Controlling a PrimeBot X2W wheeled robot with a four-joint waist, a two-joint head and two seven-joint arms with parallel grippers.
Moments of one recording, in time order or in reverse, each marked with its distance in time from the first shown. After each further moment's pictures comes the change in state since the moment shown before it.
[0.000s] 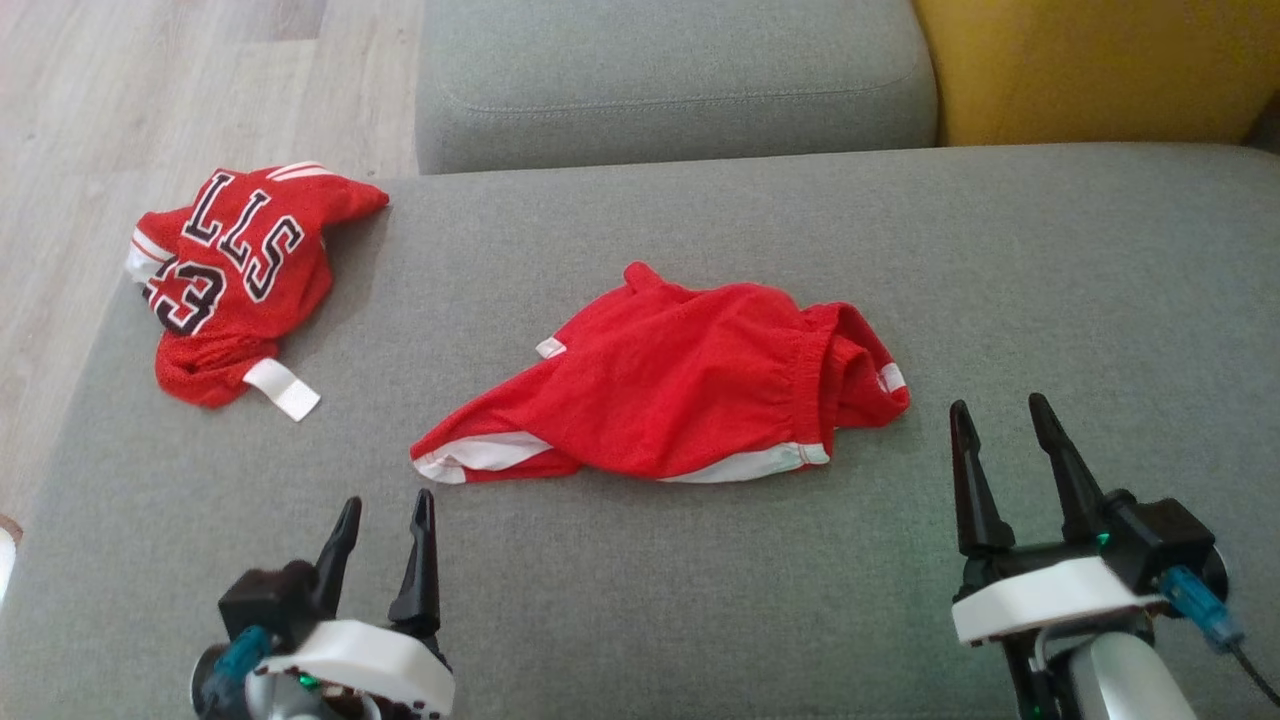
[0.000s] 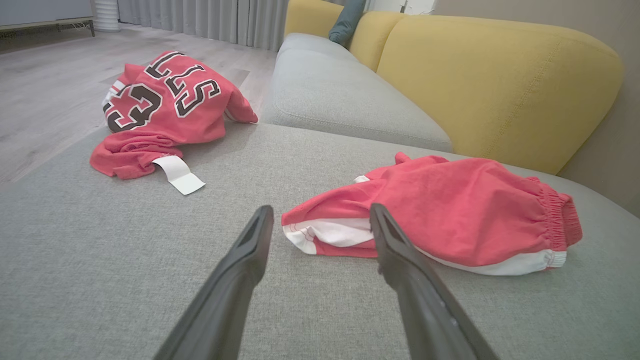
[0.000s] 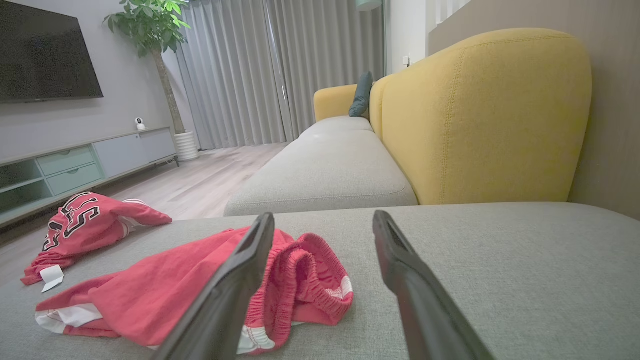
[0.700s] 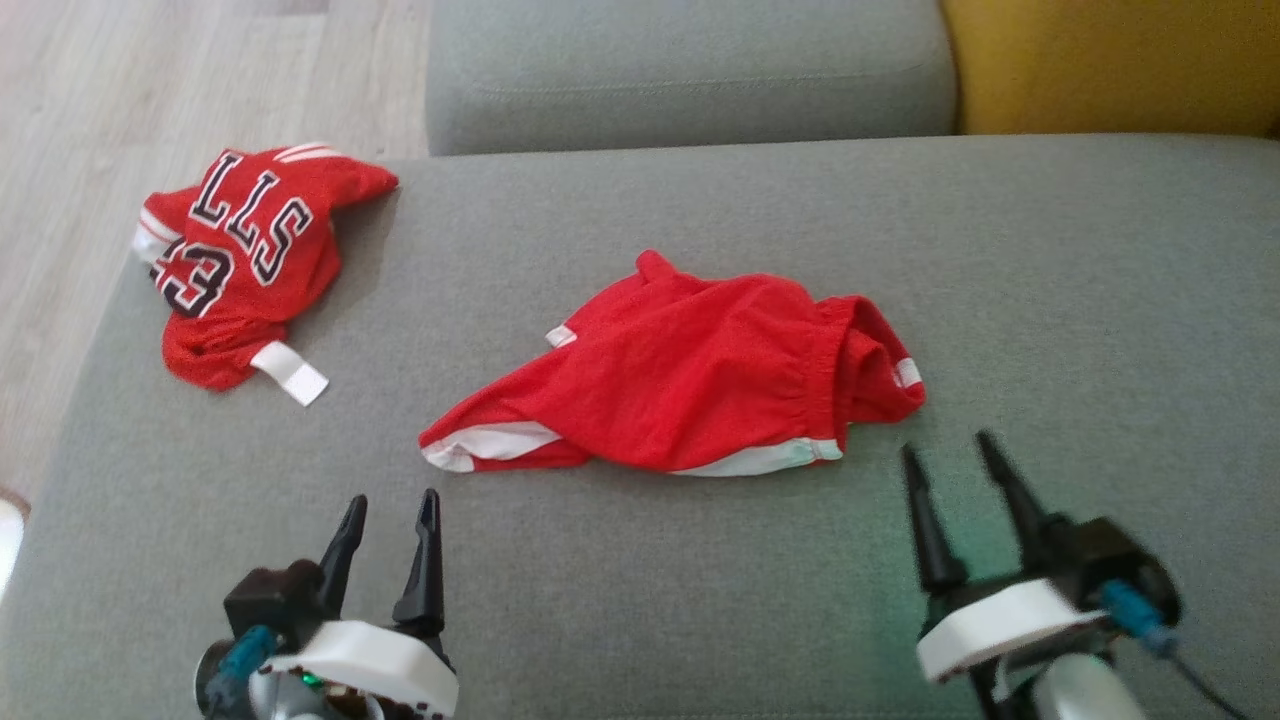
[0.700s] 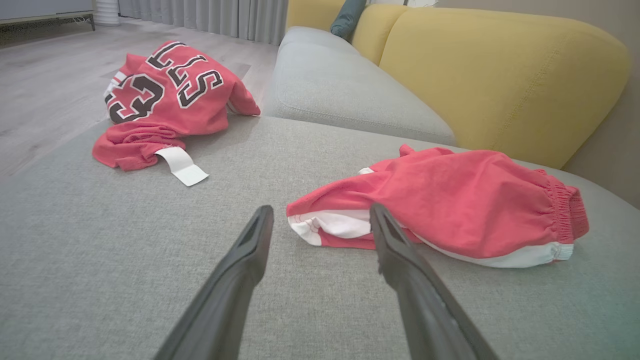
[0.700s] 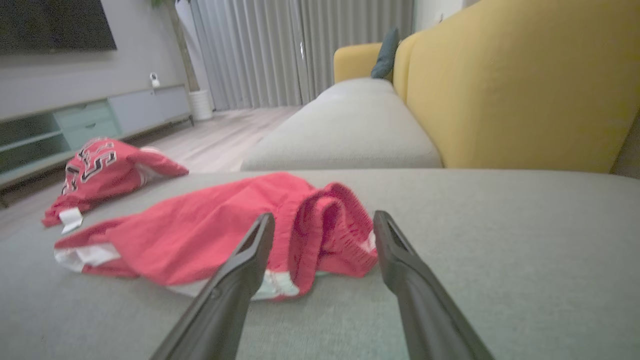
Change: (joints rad) left arm 0.000 -0.005 0.004 0.000 0.016 -0.017 0.000; right arm 0.000 0.000 0.051 0.079 -0.035 0.000 0.000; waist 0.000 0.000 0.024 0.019
